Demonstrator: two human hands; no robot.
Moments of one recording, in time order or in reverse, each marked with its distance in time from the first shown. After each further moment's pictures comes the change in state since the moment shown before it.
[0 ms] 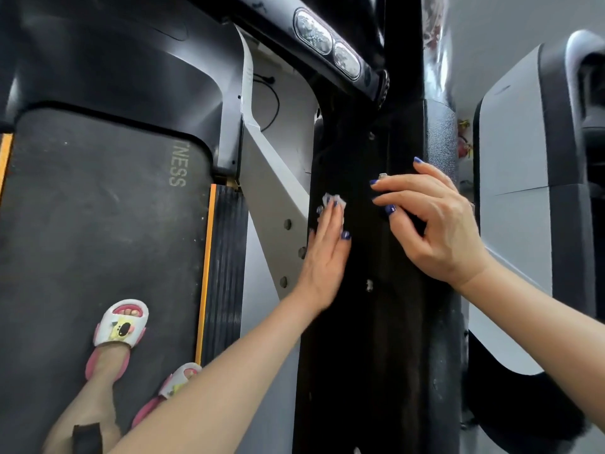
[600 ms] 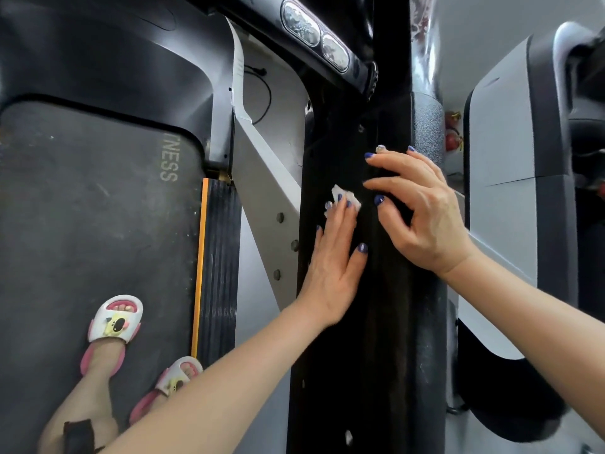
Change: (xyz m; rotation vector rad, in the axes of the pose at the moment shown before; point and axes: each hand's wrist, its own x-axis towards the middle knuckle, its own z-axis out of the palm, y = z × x) left_hand -0.029 0.025 0.013 0.104 -0.044 0.131; right_hand 0.002 -0.003 -0.002 0.015 -0.015 0.009
